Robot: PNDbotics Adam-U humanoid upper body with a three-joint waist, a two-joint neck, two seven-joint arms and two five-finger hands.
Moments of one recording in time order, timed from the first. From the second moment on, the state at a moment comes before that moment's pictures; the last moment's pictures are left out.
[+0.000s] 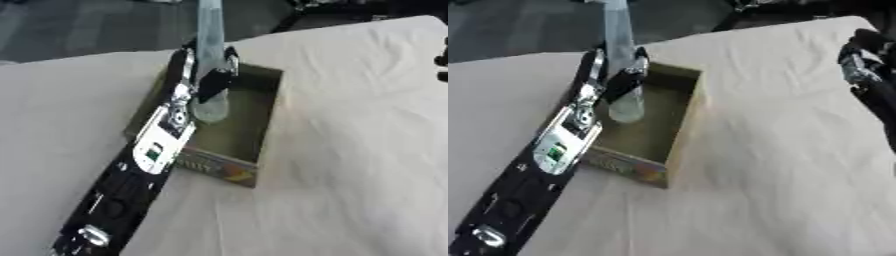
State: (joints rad) left arm -0.96 0.06 -0.25 -1.12 -0.41 0.25 0.21; right arm -0.33 -0.62 0.02 -1.96 -0.27 0.29 -0.27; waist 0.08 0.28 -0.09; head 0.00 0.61
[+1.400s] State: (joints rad) left arm -0.86 0.17 -0.22 -1.28 -0.51 0.32 -0.04; right arm -0.31 -0.62 0.01 -1.96 -0.28 0.28 -0.30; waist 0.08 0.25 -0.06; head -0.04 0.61
